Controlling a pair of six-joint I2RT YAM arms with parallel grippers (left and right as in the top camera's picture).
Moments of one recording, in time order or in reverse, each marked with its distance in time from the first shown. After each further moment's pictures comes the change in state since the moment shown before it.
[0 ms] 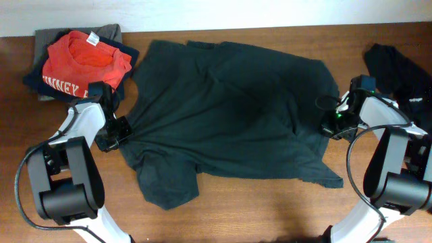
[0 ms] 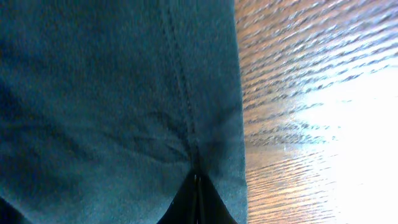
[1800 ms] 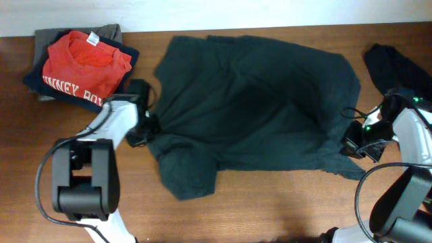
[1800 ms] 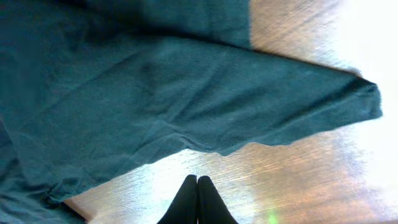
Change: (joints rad) left arm -0.222 -0.003 -0.003 0.020 0.027 -0.049; right arm -0.149 -0.261 0.003 -0.433 -0.082 -0.031
